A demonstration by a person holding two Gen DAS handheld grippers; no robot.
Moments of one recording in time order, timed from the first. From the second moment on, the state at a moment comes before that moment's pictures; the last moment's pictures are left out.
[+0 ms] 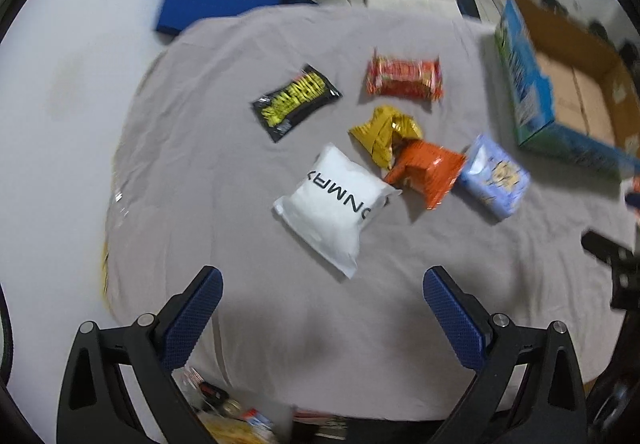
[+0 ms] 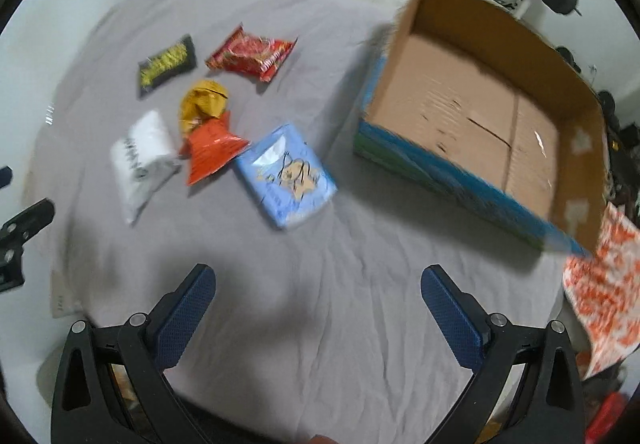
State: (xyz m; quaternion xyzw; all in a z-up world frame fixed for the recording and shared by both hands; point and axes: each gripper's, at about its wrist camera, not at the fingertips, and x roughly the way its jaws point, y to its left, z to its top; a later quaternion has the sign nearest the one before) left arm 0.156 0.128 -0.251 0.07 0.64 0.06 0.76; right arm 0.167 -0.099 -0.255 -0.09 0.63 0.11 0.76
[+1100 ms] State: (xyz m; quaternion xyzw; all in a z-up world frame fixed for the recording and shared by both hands) left arm 0.239 0.170 -0.405 0.01 0.73 -0.07 0.68; right arm 0.247 -0.043 -0.447 0.06 0.77 0.03 0.63
